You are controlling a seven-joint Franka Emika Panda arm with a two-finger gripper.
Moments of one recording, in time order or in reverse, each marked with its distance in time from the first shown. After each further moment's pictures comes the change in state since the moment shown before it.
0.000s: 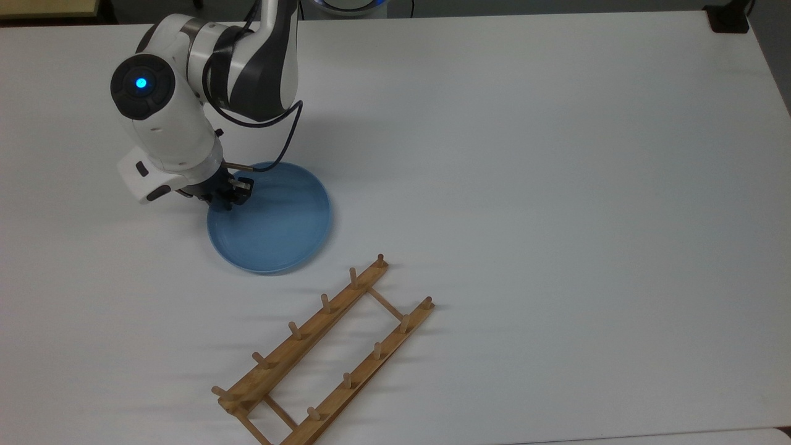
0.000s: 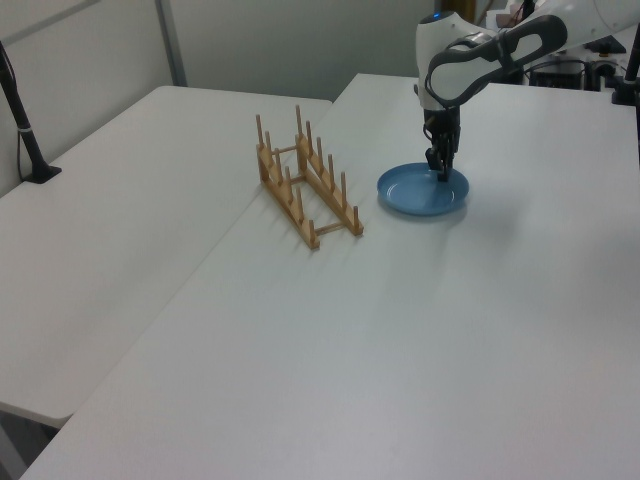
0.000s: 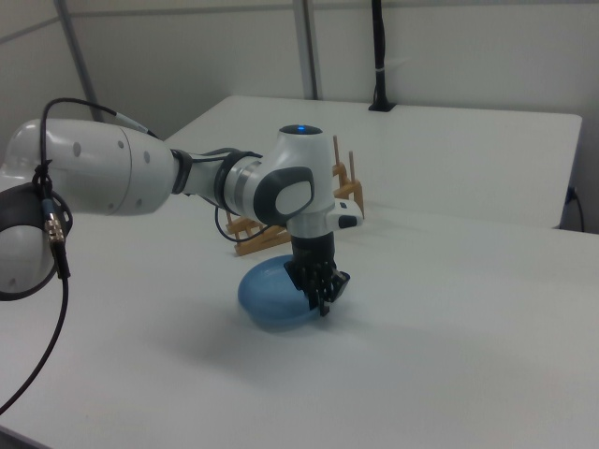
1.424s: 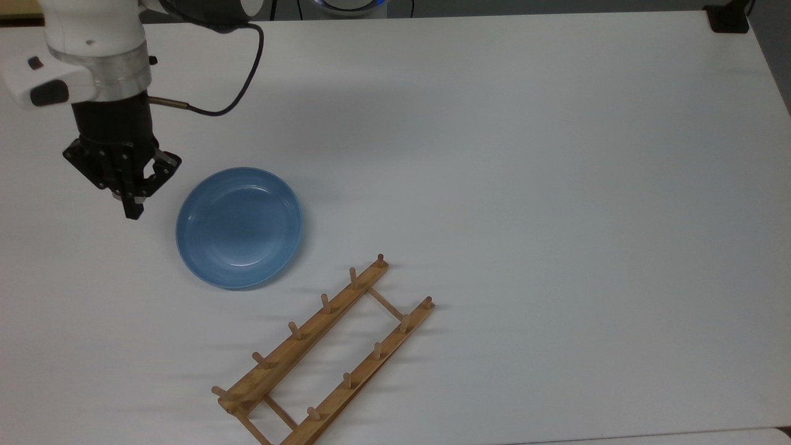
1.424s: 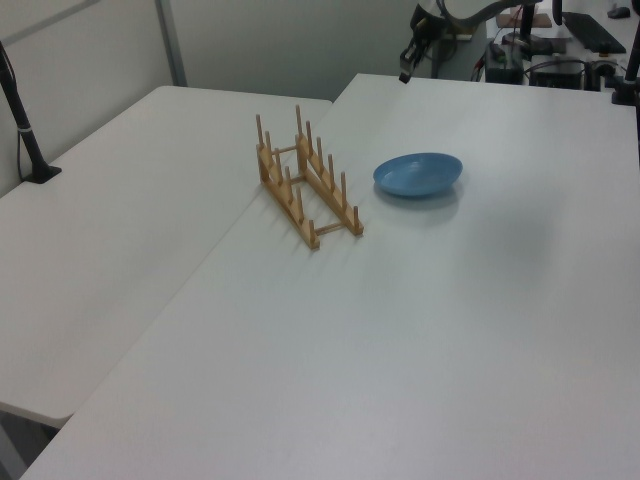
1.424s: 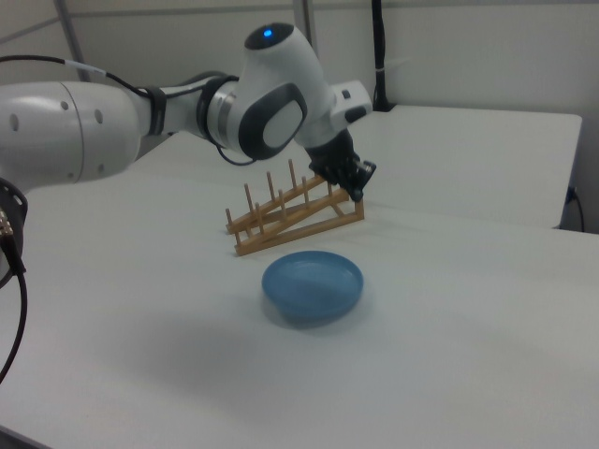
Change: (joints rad) arm -0.038 -0.142 0.010 0.103 0.045 0.264 -0.053
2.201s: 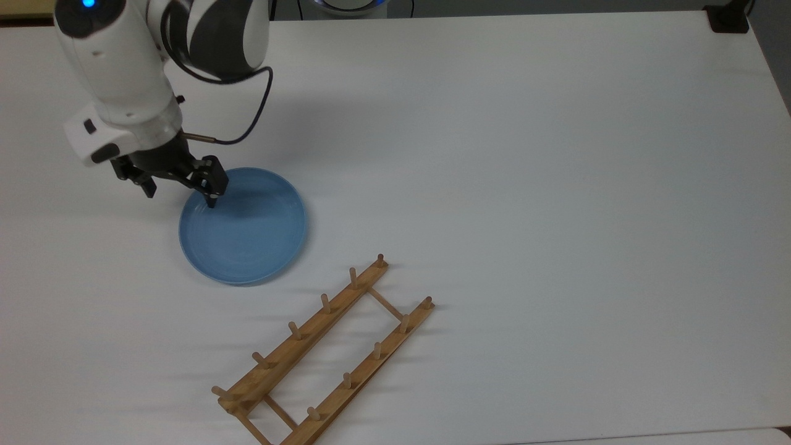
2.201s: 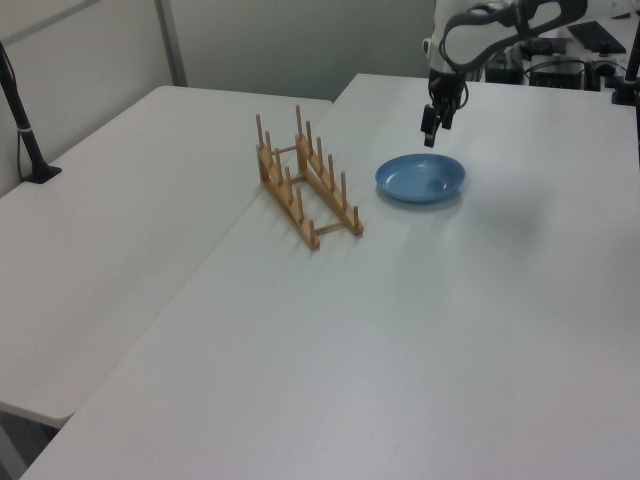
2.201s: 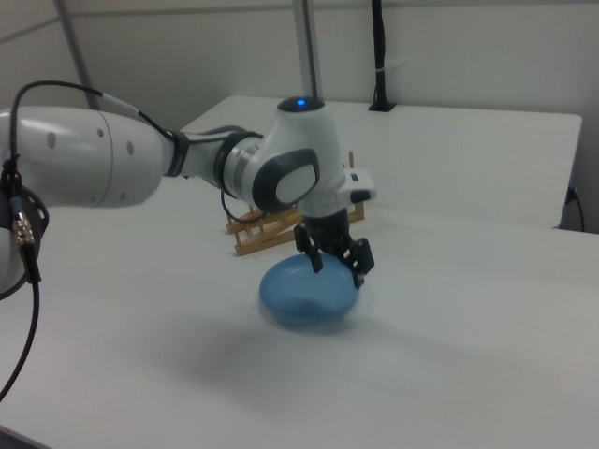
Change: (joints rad) arm -0.014 0.048 -0.005 -0.138 0.000 -0.138 0.000
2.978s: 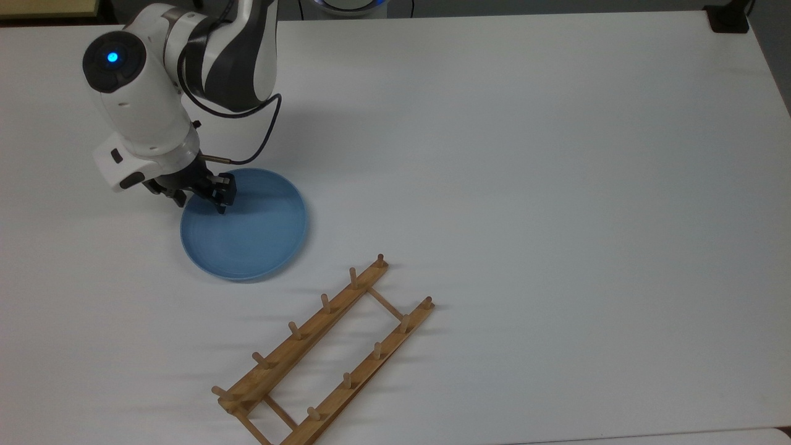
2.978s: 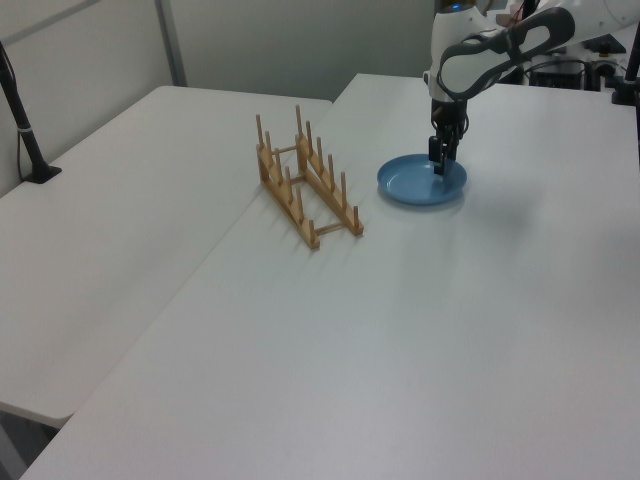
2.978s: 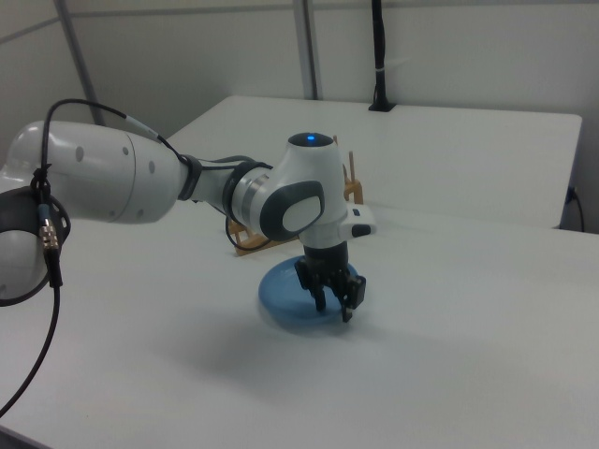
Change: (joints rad) arm 0.000 0.067 0.000 -0.032 -0.002 0.000 -0.003
